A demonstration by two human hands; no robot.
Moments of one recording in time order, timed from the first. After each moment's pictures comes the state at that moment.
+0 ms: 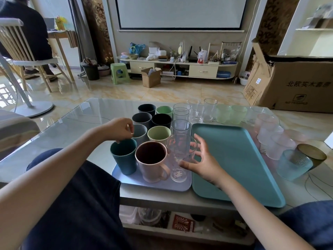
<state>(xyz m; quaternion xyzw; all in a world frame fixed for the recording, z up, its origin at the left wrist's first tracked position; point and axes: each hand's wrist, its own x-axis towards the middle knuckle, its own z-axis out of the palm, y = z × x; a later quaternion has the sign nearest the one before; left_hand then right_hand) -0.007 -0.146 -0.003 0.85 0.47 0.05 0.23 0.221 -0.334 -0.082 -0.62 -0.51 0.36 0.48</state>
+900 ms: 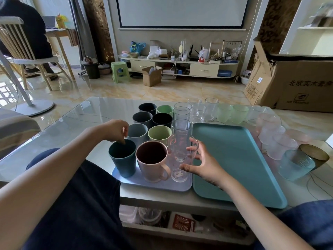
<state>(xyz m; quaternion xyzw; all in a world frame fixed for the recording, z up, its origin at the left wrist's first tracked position) -0.015 -0.130 -0.011 0.85 0.50 -0.03 0.18 0.228 -0.330 -0.091 -0.63 -0.54 0.35 0.43</state>
